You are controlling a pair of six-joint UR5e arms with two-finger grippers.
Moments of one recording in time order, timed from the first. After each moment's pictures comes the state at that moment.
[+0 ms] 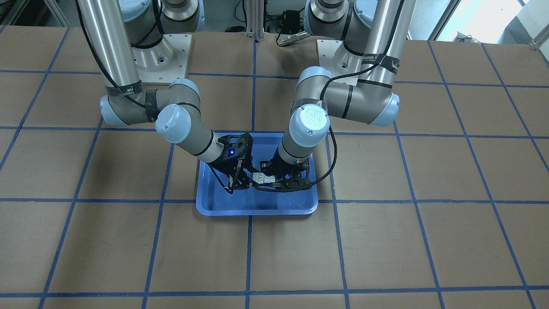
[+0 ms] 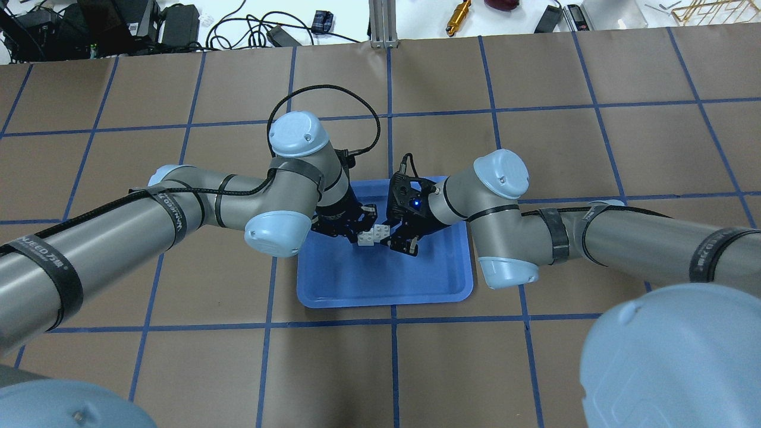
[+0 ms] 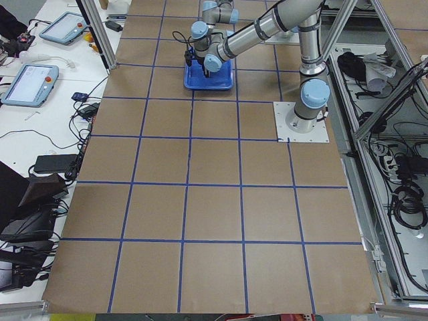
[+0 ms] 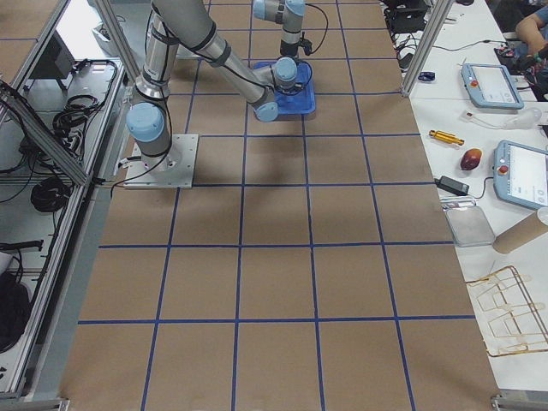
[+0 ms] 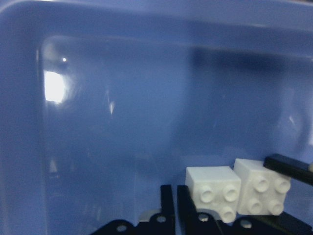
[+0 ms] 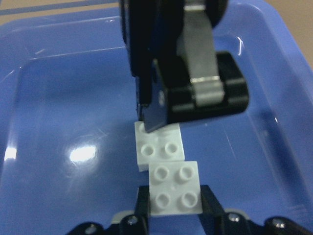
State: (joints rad) left arm -1.81 -1.98 -1.91 -0.88 1.40 -0.34; right arm 1.75 -1.09 2.09 -2.78 -0.97 -1.21
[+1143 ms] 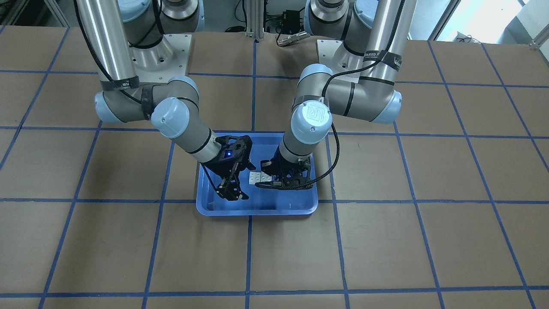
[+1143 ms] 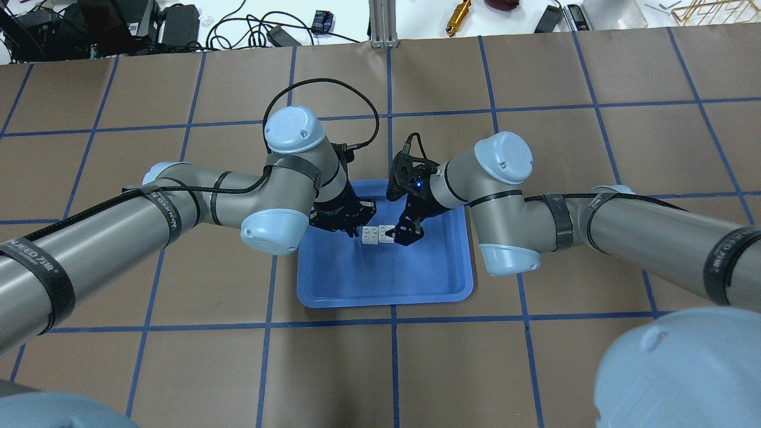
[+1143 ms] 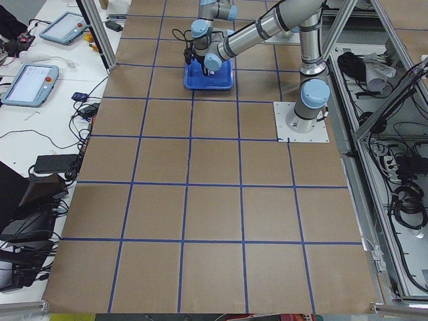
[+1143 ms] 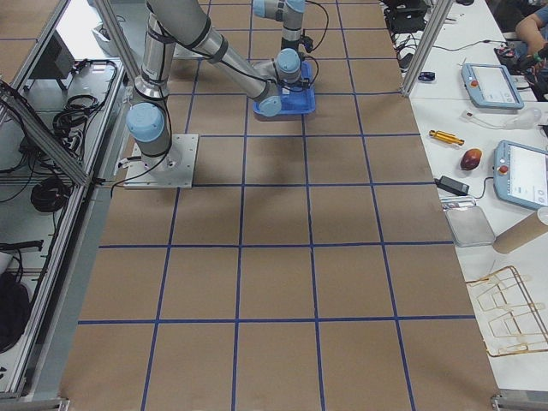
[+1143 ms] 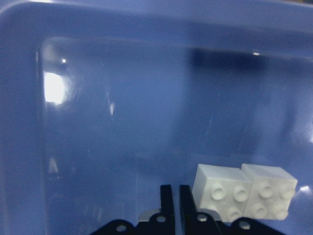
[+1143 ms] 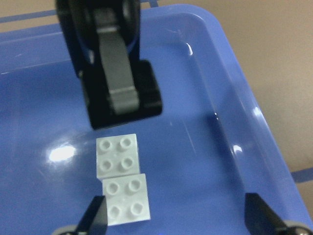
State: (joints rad) left arm -1.80 -1.96 -1.91 -0.88 1.40 -0.32; right arm 1.75 -1.13 2.04 -2.76 -1.05 -1.10
